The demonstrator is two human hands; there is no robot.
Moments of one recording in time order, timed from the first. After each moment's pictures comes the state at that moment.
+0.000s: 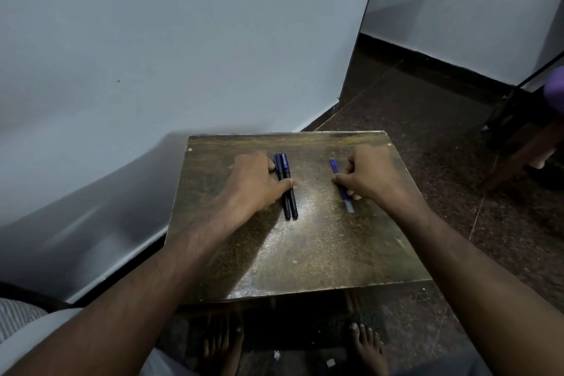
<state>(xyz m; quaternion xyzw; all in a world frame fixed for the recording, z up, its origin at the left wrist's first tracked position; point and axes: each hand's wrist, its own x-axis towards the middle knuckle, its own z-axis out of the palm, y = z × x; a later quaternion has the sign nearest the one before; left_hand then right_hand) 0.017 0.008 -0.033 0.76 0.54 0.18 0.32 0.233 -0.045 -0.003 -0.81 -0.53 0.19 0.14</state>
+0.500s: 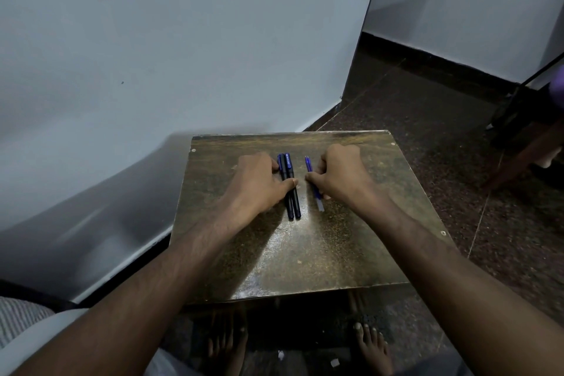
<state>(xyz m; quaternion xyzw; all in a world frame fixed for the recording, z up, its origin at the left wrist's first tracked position) 0.019 0.009 -0.035 0.76 0.54 0.19 0.31 0.189 -0.030 -0.015 -0.78 -0.56 0.21 0.18</state>
